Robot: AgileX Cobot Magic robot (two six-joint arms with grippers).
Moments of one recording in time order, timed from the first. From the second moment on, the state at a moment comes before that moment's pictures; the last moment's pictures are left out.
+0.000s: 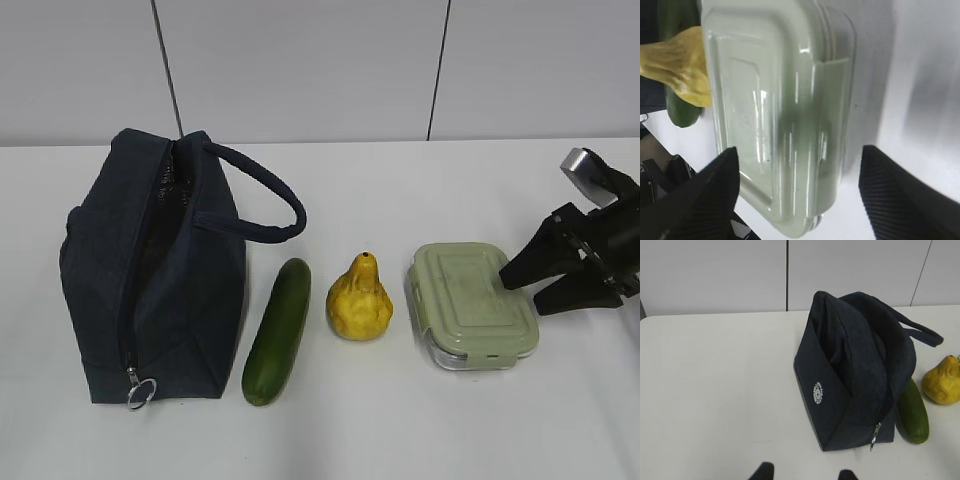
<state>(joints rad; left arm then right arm) 0.00 -0.01 -0.53 -0.15 1.12 0.12 -0.28 2.01 -1.18 0.89 1.17 -0.85</state>
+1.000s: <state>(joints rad) 0.00 -0.01 -0.53 -0.15 1.12 0.12 -0.28 2.13 -1.30 0.94 1.17 -0.91</state>
